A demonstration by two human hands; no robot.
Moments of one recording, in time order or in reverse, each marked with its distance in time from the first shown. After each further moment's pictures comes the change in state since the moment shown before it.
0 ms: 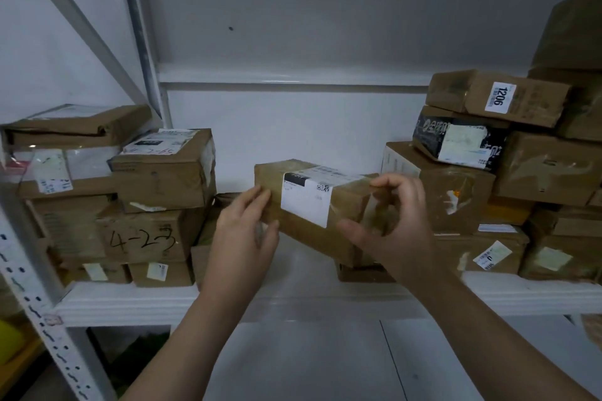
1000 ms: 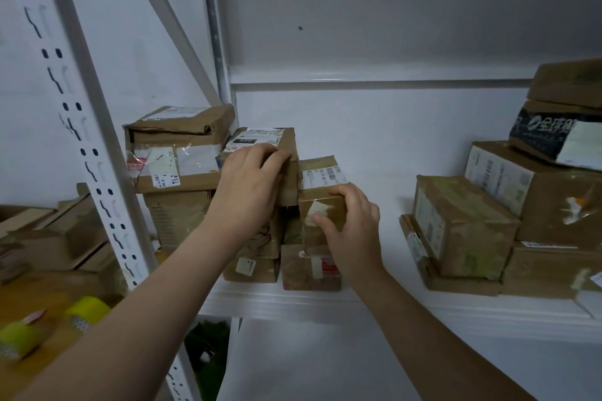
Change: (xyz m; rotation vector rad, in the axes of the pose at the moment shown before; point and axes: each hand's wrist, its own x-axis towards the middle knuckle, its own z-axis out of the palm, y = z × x) left_hand 0.069 -0.088 -0.098 0.569 0.051 0.362; right_hand 0.003 -0.027 0.193 -0.084 -0.026 0.029
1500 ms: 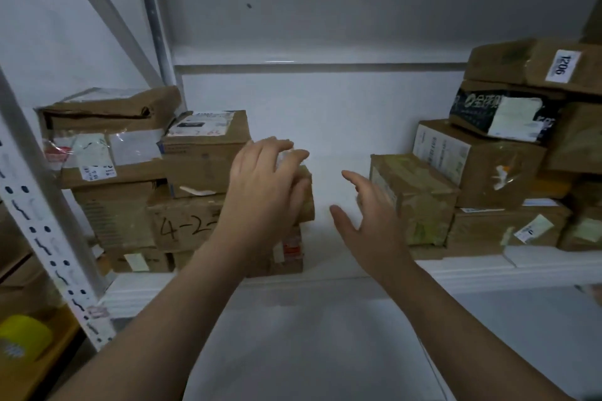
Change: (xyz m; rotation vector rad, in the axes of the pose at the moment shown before) left_hand -0.006 0.072 0.007 -0.200 0.048 0.058; right_hand -0.017 0.031 -0.069 -0.190 -0.006 -0.077
